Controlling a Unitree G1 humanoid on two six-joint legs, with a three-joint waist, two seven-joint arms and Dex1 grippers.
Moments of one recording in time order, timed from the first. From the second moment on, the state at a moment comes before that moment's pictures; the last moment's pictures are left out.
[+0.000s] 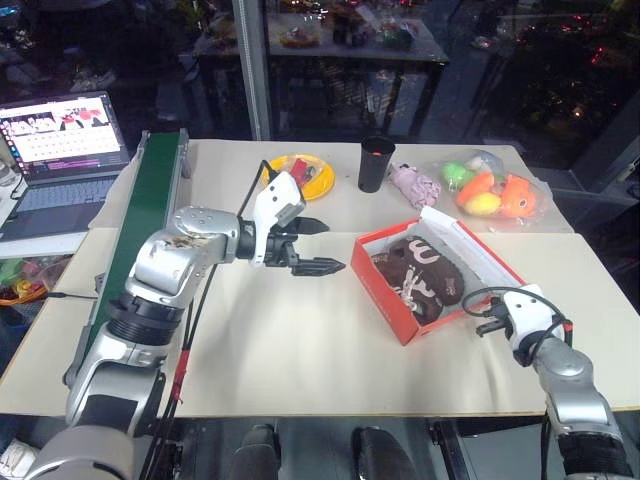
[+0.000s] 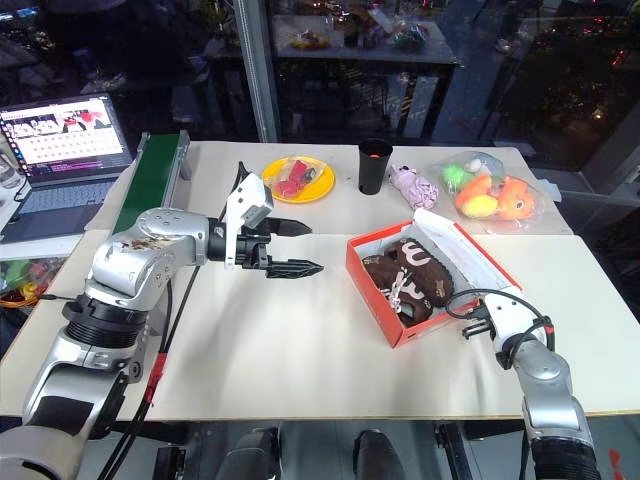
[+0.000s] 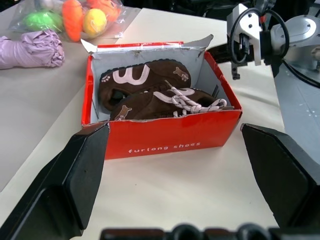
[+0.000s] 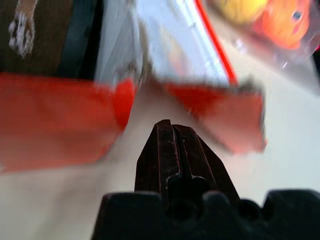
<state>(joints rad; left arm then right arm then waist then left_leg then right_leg) -0.82 0.58 -0.20 -0.03 -0.42 0.75 -1.03 -0.14 -0.56 -0.20 0.28 -0.05 0.02 0.31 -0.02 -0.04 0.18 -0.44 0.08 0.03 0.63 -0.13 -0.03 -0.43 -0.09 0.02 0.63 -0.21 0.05</state>
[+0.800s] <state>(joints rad) -0.86 0.55 -0.20 0.02 -0.40 0.74 -1.06 -0.06 -0.65 -0.23 0.00 -0.14 -0.19 0.26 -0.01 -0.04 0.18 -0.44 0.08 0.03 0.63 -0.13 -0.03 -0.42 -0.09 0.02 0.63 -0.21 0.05</state>
